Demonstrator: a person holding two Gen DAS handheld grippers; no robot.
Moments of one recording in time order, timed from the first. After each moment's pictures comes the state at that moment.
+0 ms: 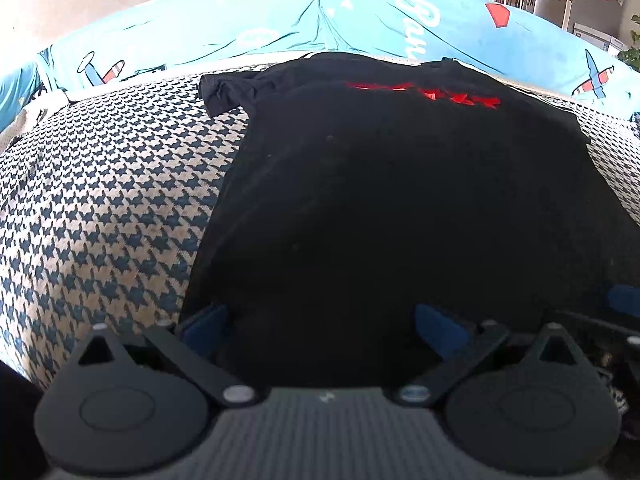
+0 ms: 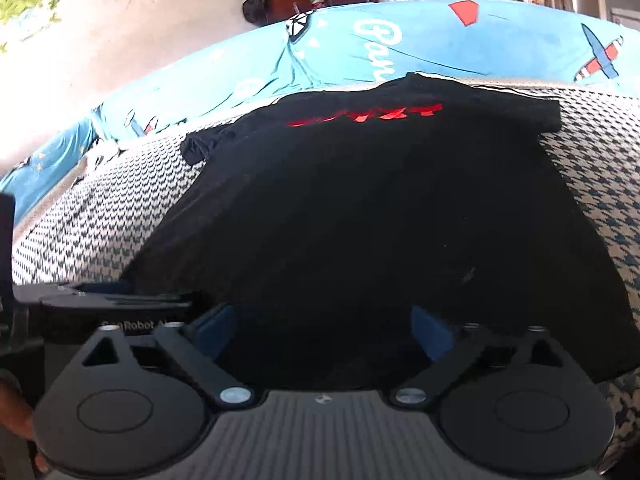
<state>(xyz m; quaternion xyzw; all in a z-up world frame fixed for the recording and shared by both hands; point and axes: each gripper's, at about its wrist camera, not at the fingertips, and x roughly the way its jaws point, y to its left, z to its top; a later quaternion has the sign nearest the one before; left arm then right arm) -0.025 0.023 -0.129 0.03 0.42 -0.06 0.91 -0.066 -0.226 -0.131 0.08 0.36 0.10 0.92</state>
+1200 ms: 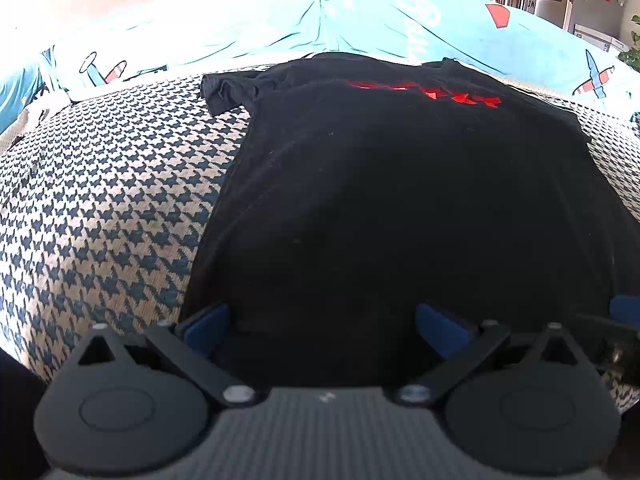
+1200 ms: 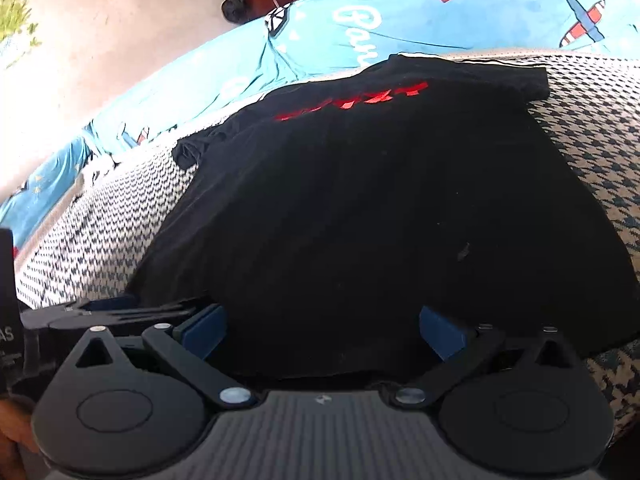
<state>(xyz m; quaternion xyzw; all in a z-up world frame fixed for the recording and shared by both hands) -0.029 0.022 -0.131 0.03 0.41 -0.05 0.91 -0.062 -0.231 -0.137 0.11 0.38 0.10 0.91</state>
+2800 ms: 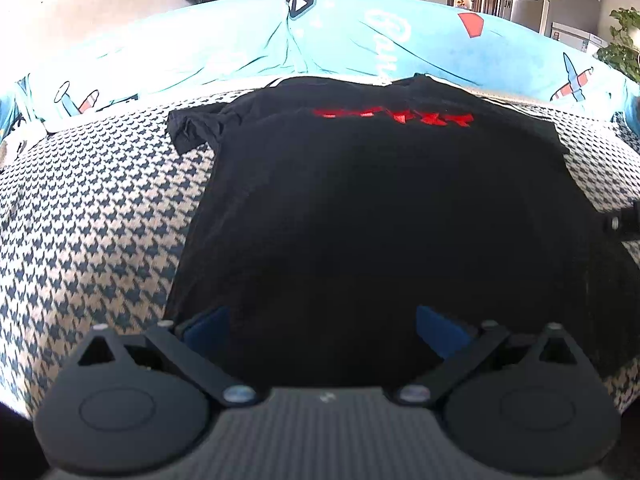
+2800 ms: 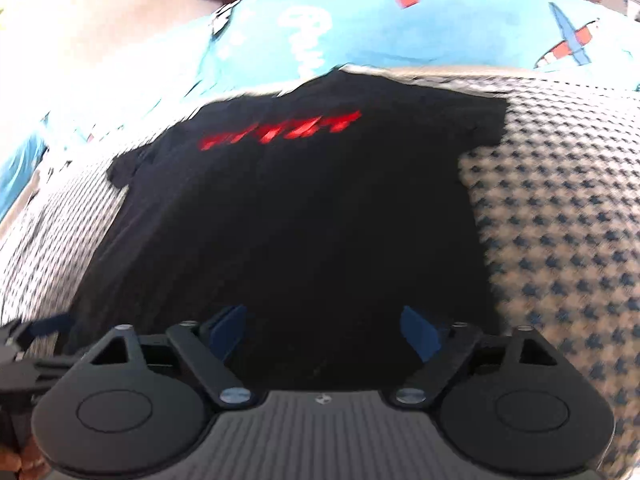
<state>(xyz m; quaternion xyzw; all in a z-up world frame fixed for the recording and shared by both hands) -0.008 0.002 -0.111 0.04 0.40 -0.09 0.91 0.005 -0.304 -0.103 0.08 0.42 0.05 0.90</state>
